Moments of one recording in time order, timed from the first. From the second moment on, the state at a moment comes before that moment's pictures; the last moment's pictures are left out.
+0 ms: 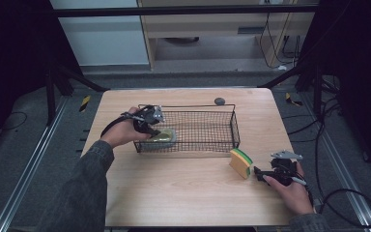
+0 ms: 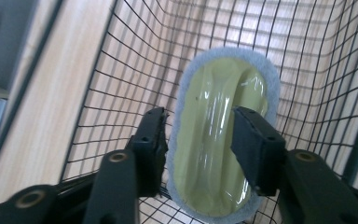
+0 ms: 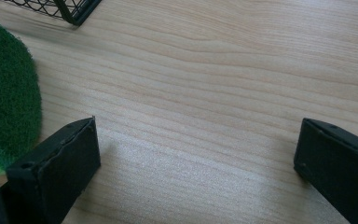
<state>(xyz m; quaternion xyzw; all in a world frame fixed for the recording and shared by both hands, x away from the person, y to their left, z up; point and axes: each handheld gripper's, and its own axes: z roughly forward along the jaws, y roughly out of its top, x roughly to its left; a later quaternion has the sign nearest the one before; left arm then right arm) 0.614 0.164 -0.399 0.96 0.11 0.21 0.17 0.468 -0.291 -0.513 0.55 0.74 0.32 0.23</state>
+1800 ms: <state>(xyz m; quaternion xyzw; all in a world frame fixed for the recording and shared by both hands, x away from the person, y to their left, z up) 0.509 0.251 -0.485 0.85 0.38 0.20 0.30 0.420 -0.266 -0.460 0.50 0.80 0.30 0.17</state>
